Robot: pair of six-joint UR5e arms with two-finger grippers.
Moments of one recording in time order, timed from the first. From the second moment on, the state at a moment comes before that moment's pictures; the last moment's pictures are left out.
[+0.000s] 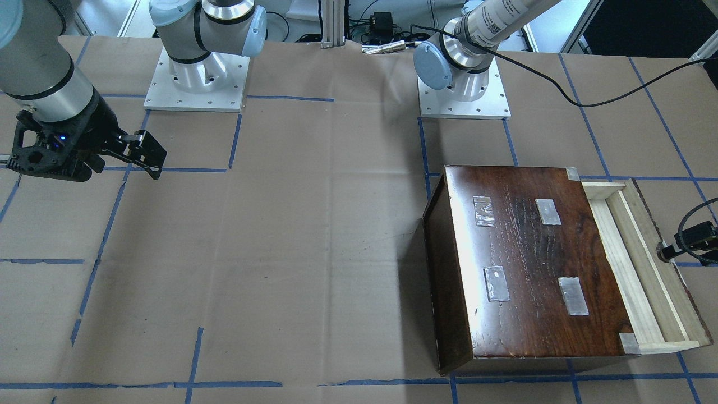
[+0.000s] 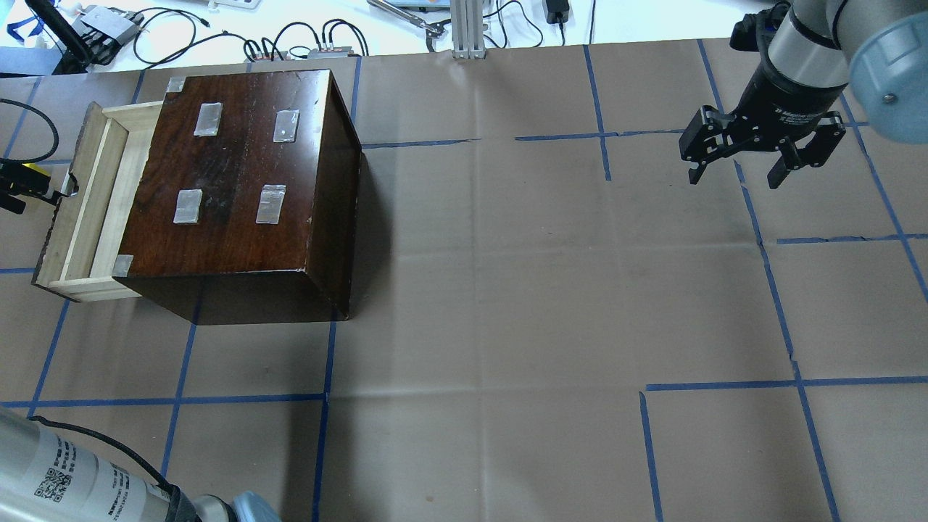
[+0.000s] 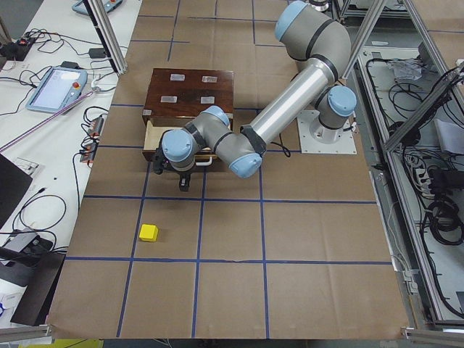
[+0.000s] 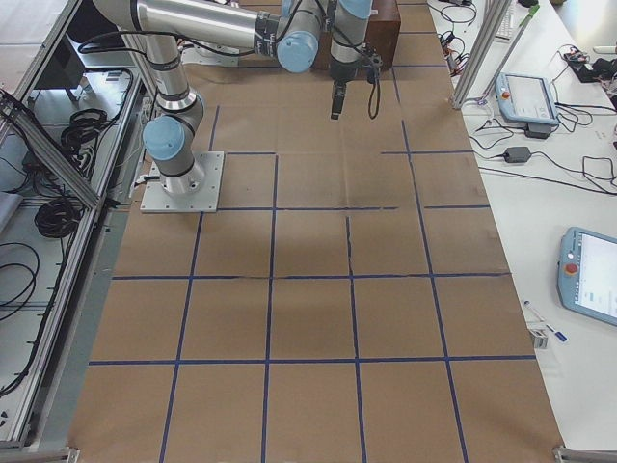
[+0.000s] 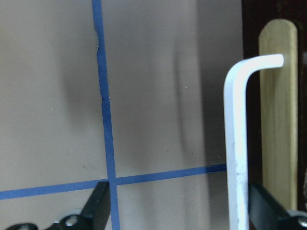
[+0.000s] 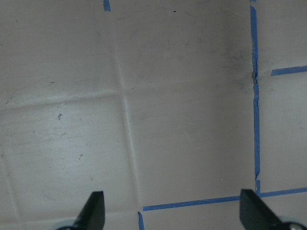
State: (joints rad) left arm -0.82 -2.09 -1.38 -1.37 1.38 0.82; right arm 1.43 -1.52 1.65 -1.63 -1.57 -0.02
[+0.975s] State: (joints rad) left arm -0.82 -2.08 -1.24 -1.39 1.42 0.82; right arm 1.43 -1.52 1.65 -1.63 -1.57 -0.02
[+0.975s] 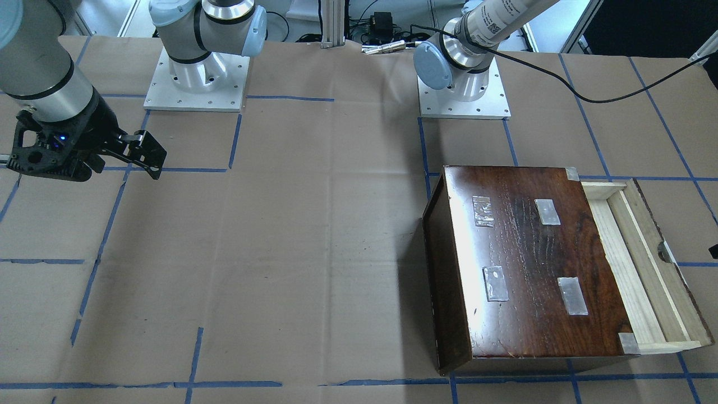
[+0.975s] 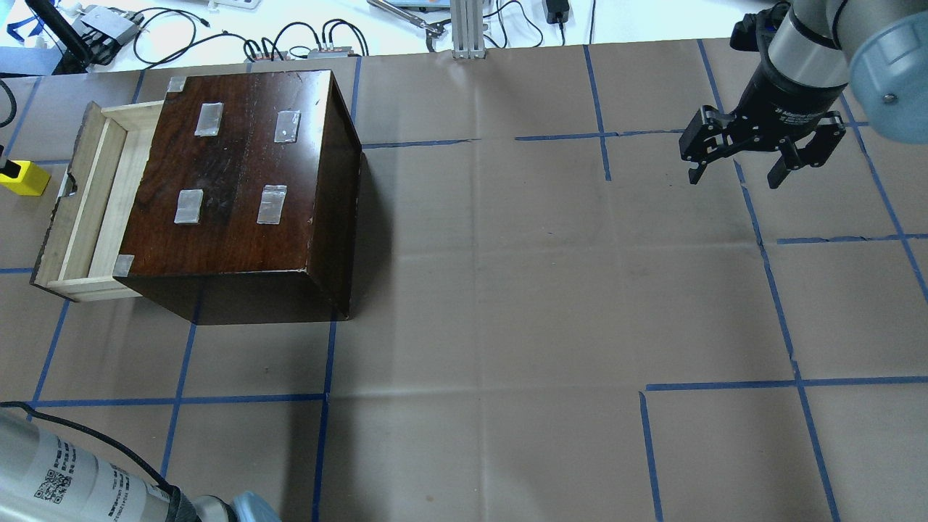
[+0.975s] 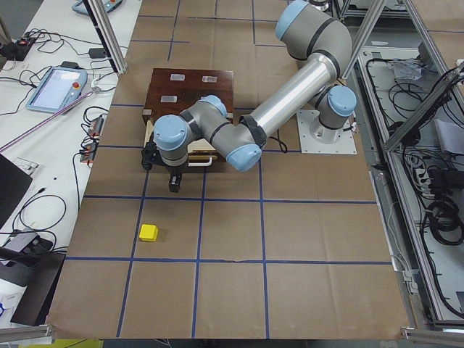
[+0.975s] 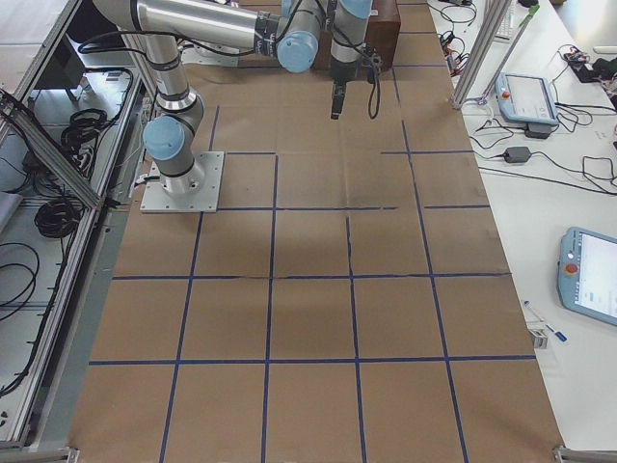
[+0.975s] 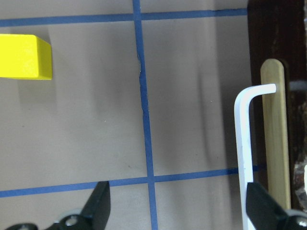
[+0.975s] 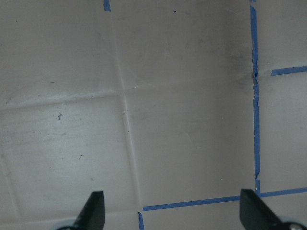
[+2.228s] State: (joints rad) left arm -0.78 -2.50 -0.60 -1.57 1.48 0.85; right arm 1.43 -1.52 1.65 -1.63 -1.57 -0.02
